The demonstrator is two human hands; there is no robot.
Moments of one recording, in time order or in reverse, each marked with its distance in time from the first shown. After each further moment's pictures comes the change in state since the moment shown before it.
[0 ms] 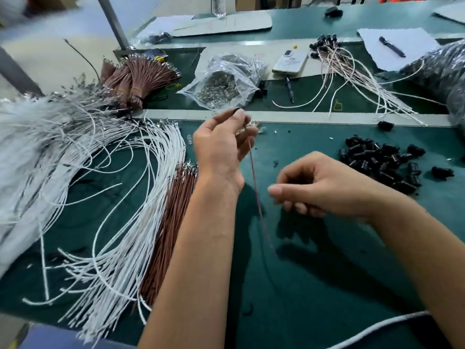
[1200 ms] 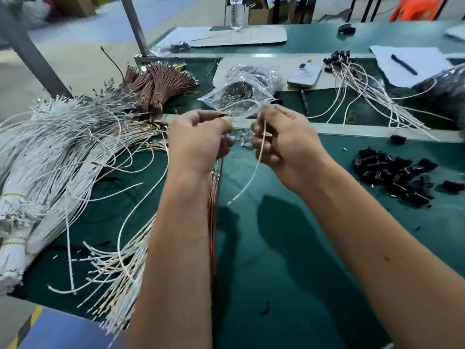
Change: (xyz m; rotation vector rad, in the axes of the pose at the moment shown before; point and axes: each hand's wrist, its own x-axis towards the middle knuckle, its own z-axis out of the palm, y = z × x) left_hand -0.011 0.062 -0.040 0.462 0.080 0.169; right_hand 0.079 -0.068 0.046 0.867 0.328 -0.194
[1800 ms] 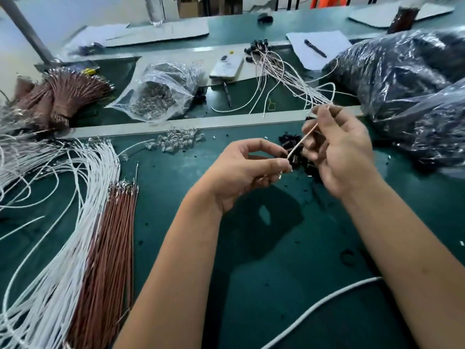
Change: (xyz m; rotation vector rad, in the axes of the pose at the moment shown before) left_hand -0.038 -0.066 0.128 0.010 -0.942 -0.214; right_hand -0.063 -0.040 -0.179 -0.095 0.465 -0.369
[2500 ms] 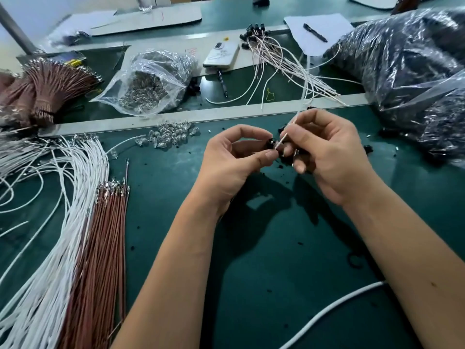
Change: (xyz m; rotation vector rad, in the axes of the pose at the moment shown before) left_hand 0.010 -0.020 -0.007 -0.024 0.161 0.265; right_hand -0.015 0.006 0.002 -0.160 -0.235 -0.014
